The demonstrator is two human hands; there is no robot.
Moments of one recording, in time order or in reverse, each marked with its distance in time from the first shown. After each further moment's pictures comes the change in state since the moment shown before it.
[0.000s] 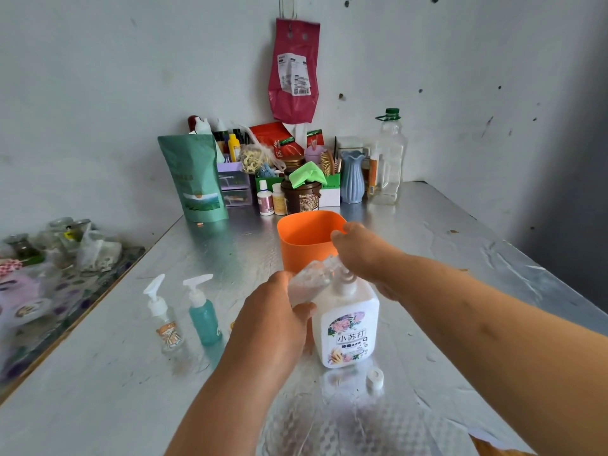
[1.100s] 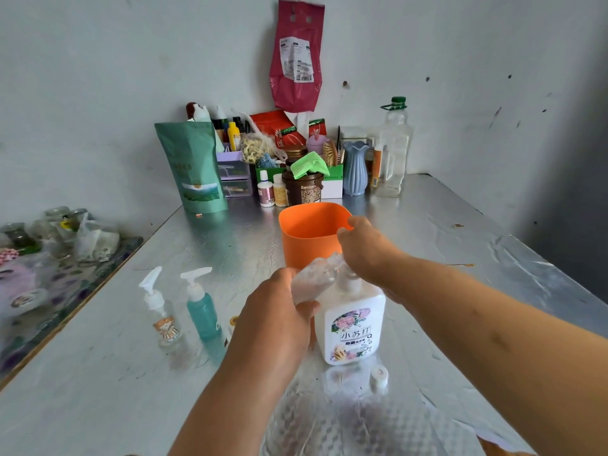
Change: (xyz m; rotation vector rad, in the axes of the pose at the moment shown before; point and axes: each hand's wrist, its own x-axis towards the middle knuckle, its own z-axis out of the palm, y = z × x) left_hand 0.005 -0.008 0.007 -0.026 0.021 0.015; right_hand -0.008 0.003 0.004 -0.135 0.028 -0.126
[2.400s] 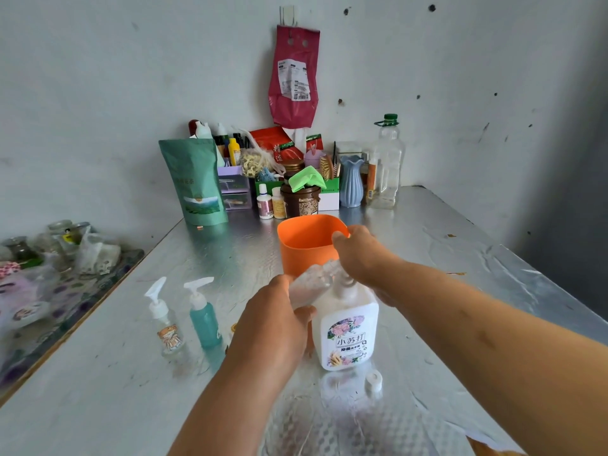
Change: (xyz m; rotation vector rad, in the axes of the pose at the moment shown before) left_hand -0.004 0.007 -0.006 0.031 -0.014 -0.014; right_hand 0.007 -0.002 0.001 0.278 0.052 0.168
